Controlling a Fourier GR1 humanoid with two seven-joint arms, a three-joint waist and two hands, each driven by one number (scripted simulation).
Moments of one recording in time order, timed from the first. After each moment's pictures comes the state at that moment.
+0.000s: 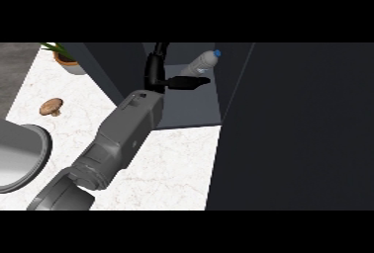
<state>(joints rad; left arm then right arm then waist) -1.16 0.00 -0.20 -0.14 0.54 0.40 -0.72 0.28 -0.37 0.55 -2.48 0.00 -0.27 0.10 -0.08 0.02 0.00</state>
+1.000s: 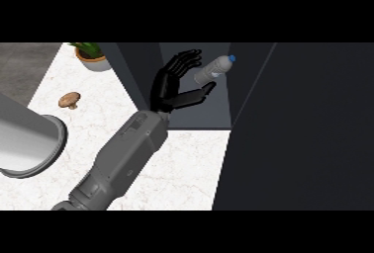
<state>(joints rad) -0.87 0.00 -0.34 -0.64 0.64 0.21 -0.59 0.28 -0.38 0.53 -2.49 0.02 -0.29 0.16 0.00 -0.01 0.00</state>
